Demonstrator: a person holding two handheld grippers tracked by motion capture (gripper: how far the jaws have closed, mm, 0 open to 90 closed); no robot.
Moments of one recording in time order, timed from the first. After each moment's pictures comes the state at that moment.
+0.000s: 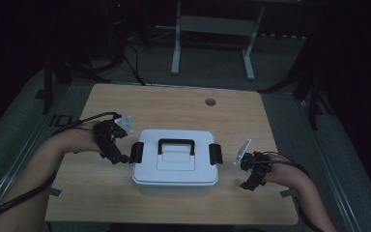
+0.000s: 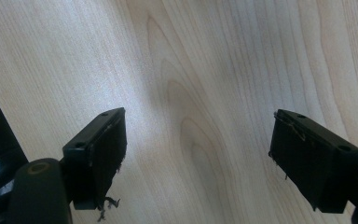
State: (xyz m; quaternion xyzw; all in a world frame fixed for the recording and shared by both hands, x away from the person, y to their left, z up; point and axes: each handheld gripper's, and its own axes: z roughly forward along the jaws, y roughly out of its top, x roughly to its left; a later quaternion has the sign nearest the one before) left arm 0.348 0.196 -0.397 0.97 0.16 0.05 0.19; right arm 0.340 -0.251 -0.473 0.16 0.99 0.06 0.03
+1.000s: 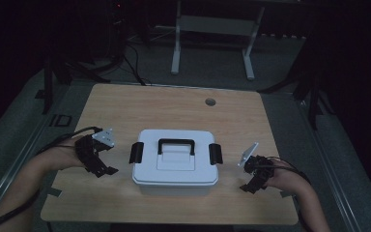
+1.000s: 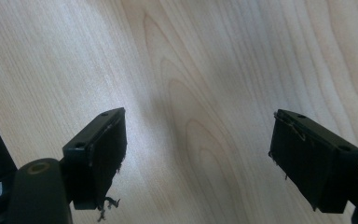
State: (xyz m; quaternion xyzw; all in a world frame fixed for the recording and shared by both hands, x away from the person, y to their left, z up) left arm 0.322 0.241 -0.435 0.95 0.19 0.05 0.23; right arm 0.334 -0.268 -0.489 0.19 0.98 0.10 0.03
